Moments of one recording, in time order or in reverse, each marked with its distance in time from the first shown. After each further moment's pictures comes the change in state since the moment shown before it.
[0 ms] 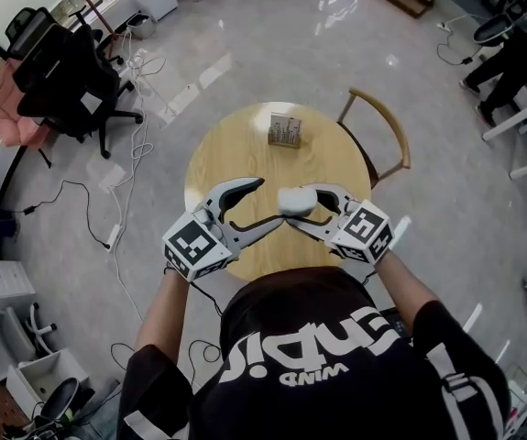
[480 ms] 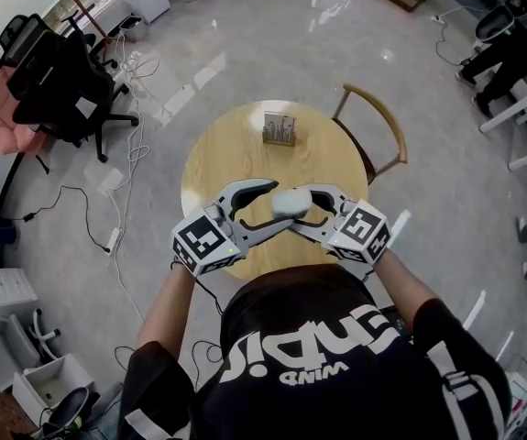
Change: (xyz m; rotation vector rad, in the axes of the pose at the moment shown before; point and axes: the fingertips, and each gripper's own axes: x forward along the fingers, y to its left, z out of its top) left arm 0.027 -0.014 -0.003 -0.014 -0.003 -0.107; right arm -0.001 0.008 0.002 -0.005 -0.017 0.019
